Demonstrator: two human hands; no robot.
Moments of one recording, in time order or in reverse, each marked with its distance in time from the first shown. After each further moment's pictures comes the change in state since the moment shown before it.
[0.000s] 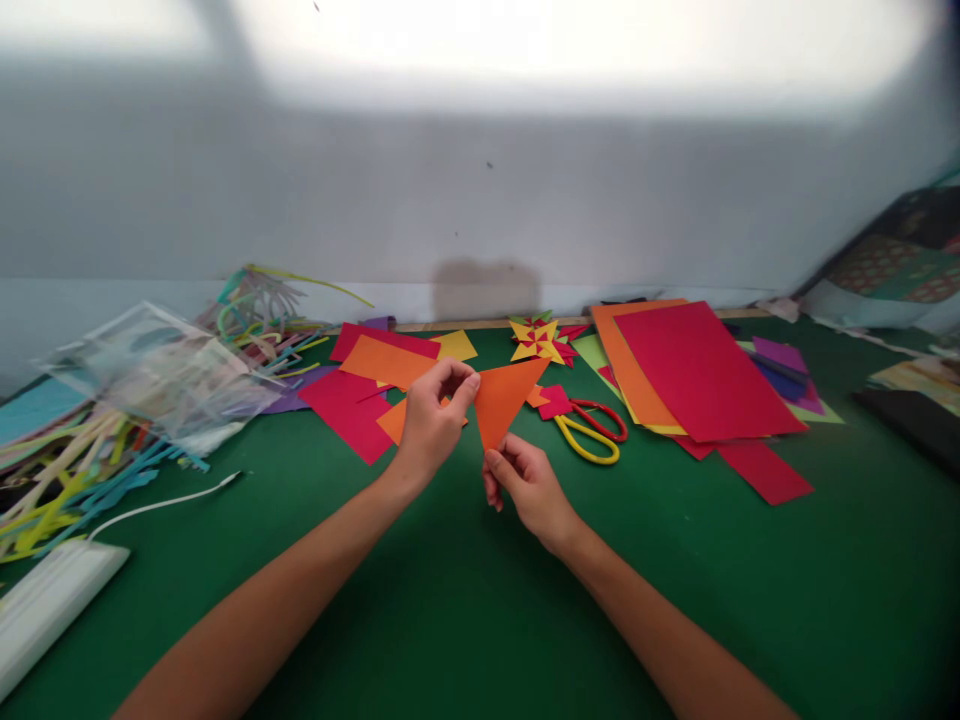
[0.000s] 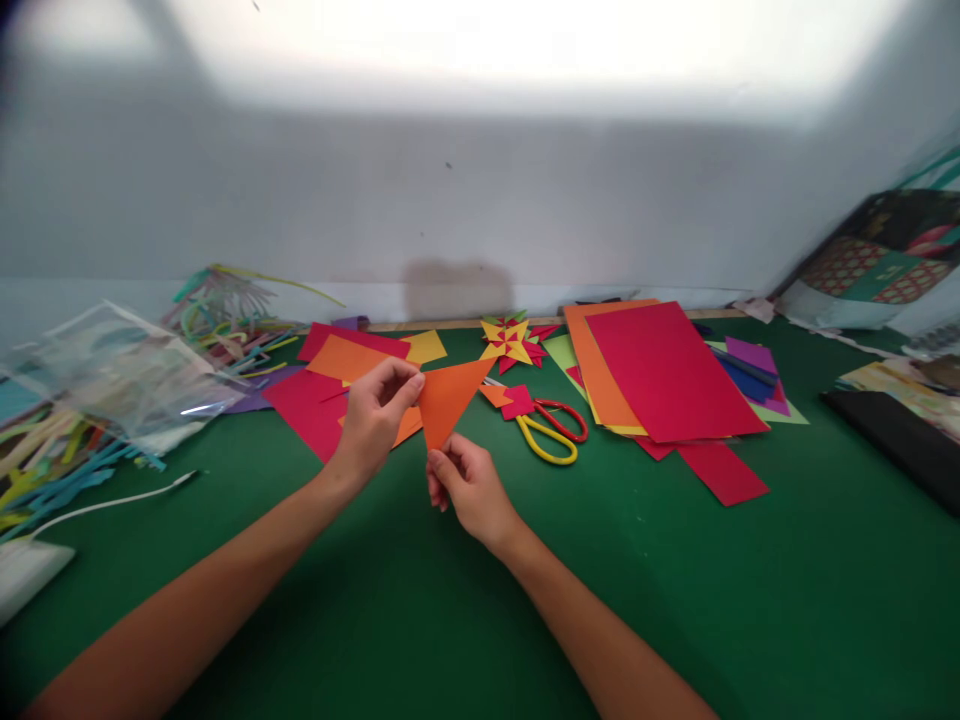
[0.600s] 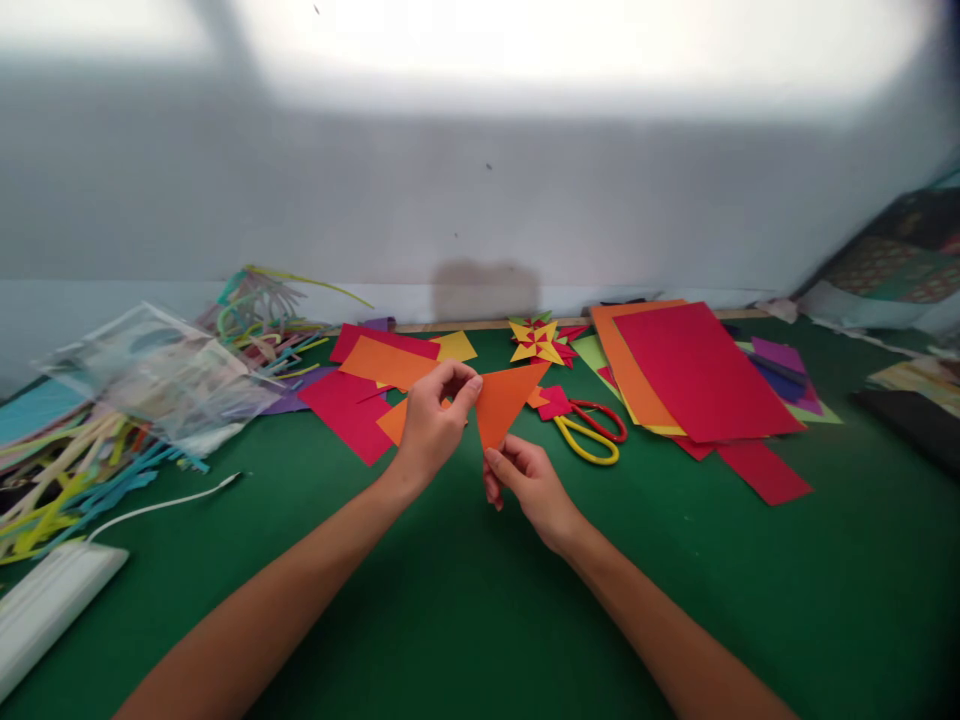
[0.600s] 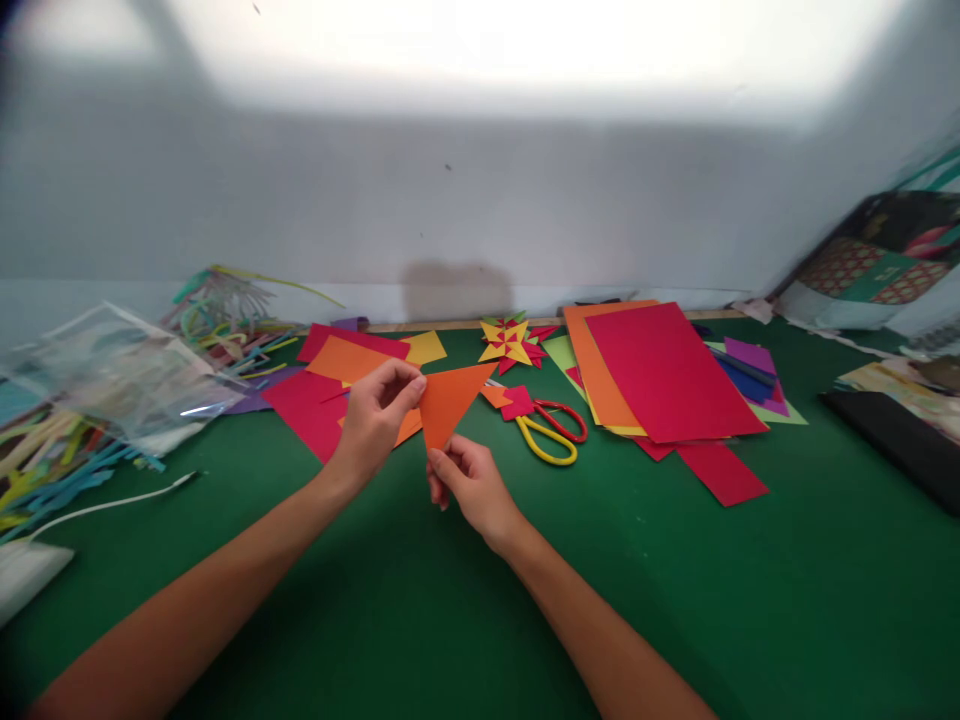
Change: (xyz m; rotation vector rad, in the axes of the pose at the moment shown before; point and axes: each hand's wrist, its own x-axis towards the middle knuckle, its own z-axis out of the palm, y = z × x) left_hand 0.000 0.002 0.000 0.003 -0.025 0.000; right_hand 0.002 -0.004 -0.001 0.039 -0.025 0.047
